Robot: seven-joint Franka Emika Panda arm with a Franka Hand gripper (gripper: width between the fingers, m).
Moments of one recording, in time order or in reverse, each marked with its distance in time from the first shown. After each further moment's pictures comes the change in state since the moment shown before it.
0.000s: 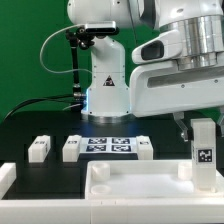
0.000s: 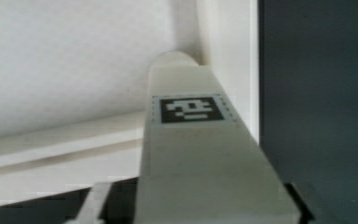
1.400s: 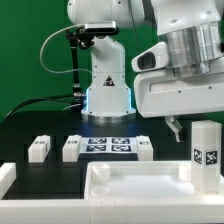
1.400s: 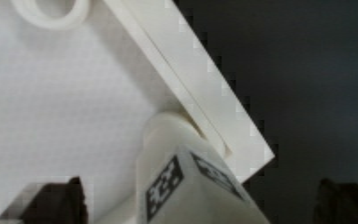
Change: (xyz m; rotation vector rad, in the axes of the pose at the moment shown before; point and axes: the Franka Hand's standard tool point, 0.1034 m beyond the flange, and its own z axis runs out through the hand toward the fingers) arm -0.013 -0.006 0.005 0.053 -0.054 0.333
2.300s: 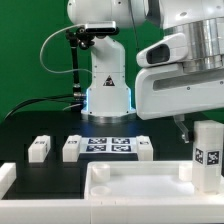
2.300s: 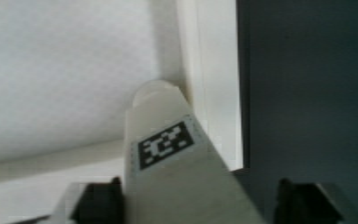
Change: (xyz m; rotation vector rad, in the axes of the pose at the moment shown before) arm 0.004 -0.005 -0.002 -0.047 -0.004 -0.422
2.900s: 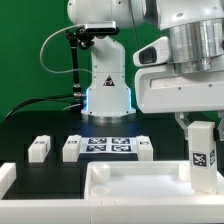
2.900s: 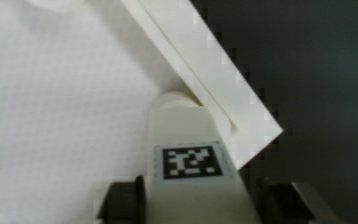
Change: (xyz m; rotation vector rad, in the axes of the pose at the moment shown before) arm -0.002 0.004 0.000 0.002 -0.020 0.688
